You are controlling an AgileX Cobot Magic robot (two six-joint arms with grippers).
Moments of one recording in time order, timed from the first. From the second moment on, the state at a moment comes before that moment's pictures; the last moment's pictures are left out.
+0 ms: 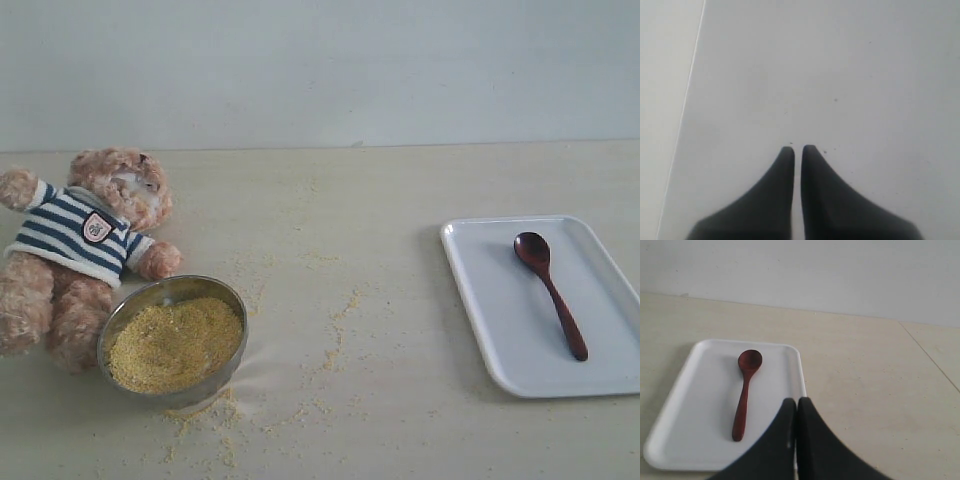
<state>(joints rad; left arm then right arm) 0.25 0.40 -0.68 -1.52 0.04 1.30 0.09 0.00 0.00 -0.40 0.31 0.28</state>
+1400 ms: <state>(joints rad) 0.08 0.00 0.00 0.04 0.33 0.10 0.09 0.00 0.00 -0.40 0.31 0.28</state>
